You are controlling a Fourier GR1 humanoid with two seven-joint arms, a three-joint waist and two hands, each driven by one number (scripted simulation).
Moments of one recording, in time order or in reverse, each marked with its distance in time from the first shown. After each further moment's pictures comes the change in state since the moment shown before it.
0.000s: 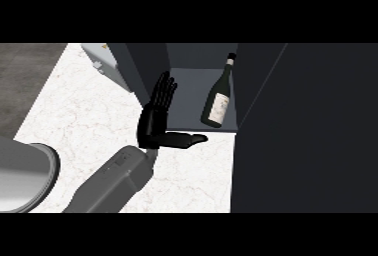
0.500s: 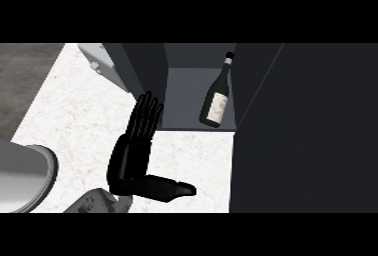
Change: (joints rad) left arm 0.285 0.194 -0.088 -0.634 -0.109 0.187 0.176; right arm -0.028 0.015 0.046 -0.026 0.033 -0.028 0.040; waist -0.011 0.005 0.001
